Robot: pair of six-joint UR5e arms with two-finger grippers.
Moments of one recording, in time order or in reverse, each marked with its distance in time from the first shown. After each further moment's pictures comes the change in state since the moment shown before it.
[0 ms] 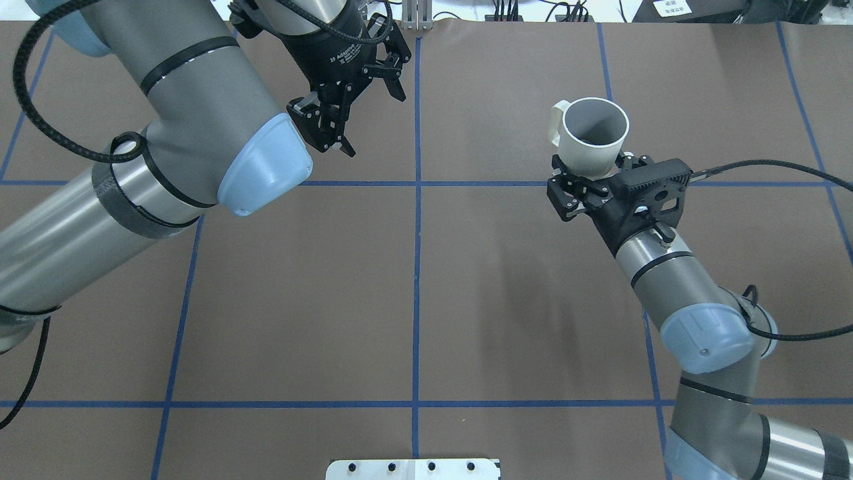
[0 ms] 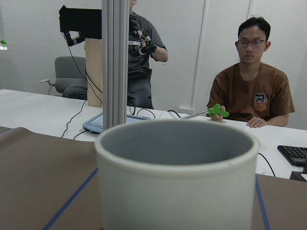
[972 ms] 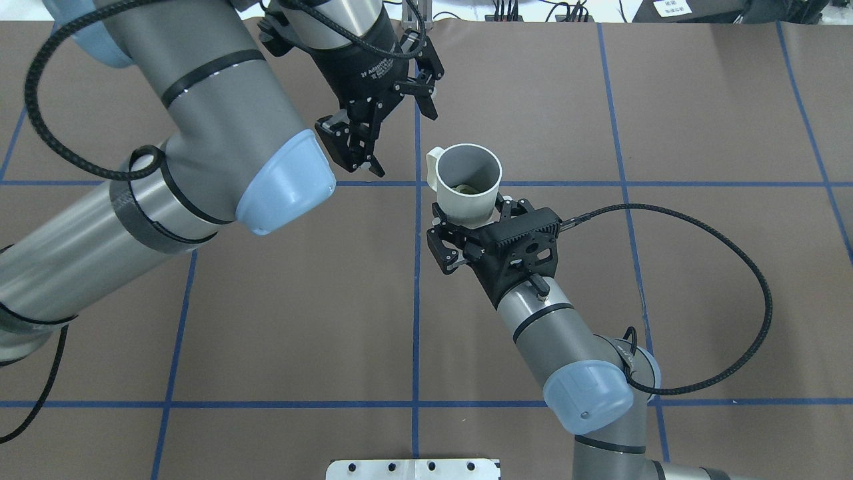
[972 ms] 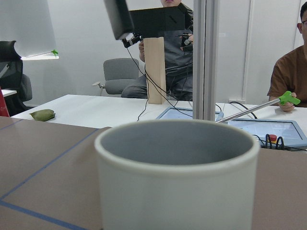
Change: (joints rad) left arm 0.023 -0.034 -0.011 0.006 -0.046 -0.037; right arm -0.177 0.264 -0.069 -0.051 -0.050 -0.018
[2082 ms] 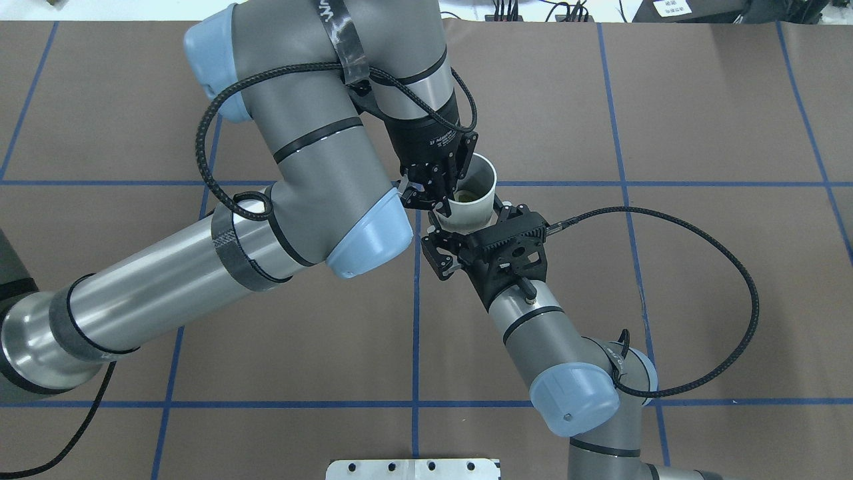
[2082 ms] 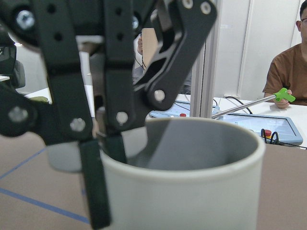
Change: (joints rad) left arm 0.132 -0.066 0.159 -0.003 -0.001 -0.014; right arm -0.013 0.017 -0.006 -0.084 -0.005 0.007
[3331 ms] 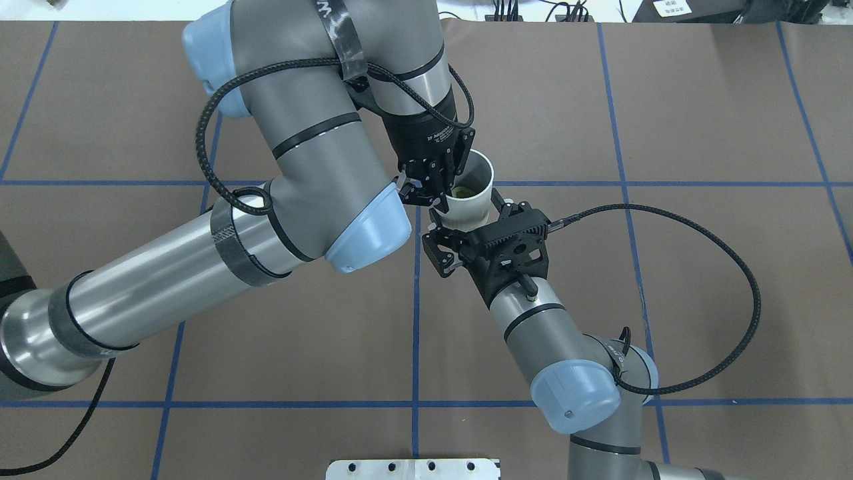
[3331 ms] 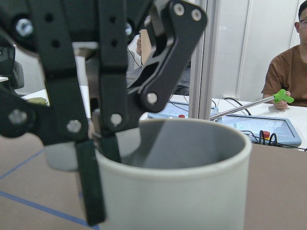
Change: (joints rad) left arm -0.007 0.000 0.007 -0.001 0.001 0.000; right arm 0.005 0.000 0.000 0.000 0.000 -0.001
